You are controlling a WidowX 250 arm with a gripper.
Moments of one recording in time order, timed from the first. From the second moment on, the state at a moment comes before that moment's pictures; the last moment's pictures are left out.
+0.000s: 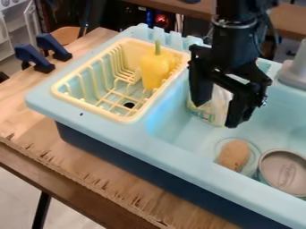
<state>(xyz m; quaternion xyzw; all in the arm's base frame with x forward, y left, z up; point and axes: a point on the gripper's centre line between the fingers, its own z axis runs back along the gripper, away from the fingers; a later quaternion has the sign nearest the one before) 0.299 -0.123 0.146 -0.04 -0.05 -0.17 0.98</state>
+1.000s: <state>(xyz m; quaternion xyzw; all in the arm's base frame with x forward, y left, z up) 0.296 -0.155 0.094 -0.16 -0.05 -0.13 0.98</state>
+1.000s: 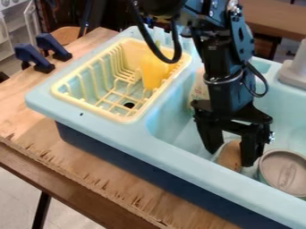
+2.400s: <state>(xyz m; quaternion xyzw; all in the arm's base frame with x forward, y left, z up) 0.283 -0.131 0.158 -0.09 -0.05 -0.14 0.99</state>
